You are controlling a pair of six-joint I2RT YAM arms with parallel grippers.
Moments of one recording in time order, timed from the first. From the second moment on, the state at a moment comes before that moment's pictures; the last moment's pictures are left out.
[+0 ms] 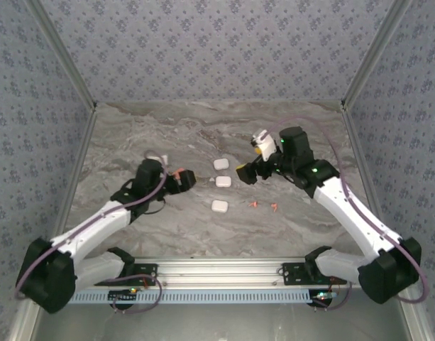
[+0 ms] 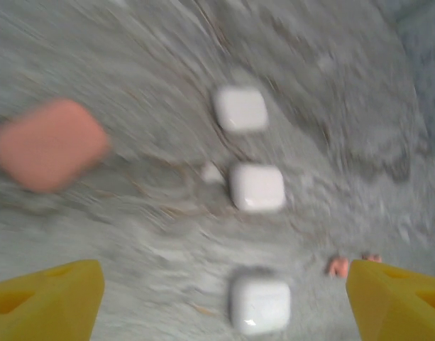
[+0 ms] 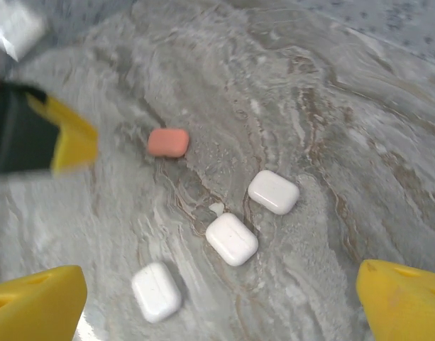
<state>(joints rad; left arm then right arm) -0.49 1.05 0.59 -0.13 0.14 -0.71 0.48 1.19 1.04 -0.48 -0.37 -0.22</state>
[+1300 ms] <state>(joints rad) -0.18 0.58 0.53 -0.52 -0.04 -0.77 0.76 2.42 2.03 -0.63 -0.34 -0.96</state>
